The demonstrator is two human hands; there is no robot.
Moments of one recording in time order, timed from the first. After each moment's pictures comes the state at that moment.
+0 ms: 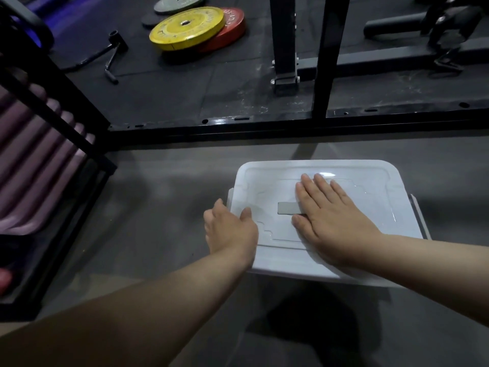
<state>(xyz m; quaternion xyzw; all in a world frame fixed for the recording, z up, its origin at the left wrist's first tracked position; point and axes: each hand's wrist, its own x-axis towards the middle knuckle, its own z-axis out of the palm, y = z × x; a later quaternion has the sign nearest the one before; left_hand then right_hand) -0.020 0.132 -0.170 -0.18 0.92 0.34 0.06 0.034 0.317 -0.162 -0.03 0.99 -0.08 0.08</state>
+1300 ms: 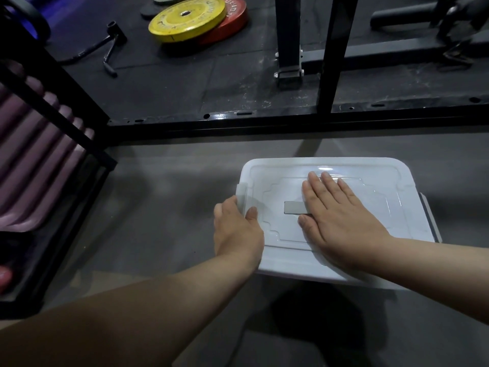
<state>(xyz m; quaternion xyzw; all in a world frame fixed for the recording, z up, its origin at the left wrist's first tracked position) -0.012 0.131 -0.169 -0.08 0.92 0.38 0.04 0.038 0.316 -0.164 -0.03 1.00 -0.07 0.06</state>
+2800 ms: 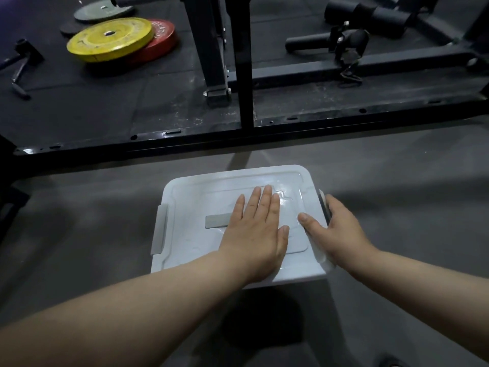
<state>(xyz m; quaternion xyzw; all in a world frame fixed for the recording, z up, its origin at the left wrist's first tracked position) 0.020 0.258 -0.169 0.42 0.90 0.02 0.08 0.101 0.426 -0.188 0.30 0.82 -0.48 -0.06</state>
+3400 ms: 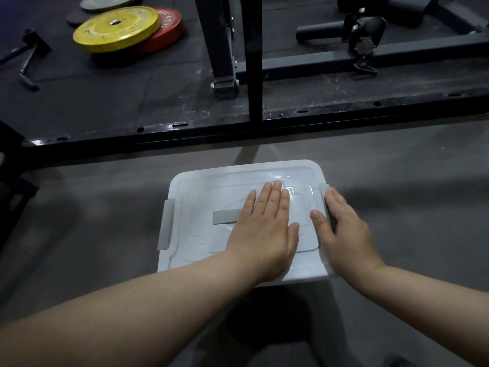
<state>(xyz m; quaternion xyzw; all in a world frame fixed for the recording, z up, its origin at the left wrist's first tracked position) 0.020 0.254 -0.177 0.43 0.90 0.03 0.06 0.106 0.400 -0.182 0.27 0.88 -0.37 -0.10</state>
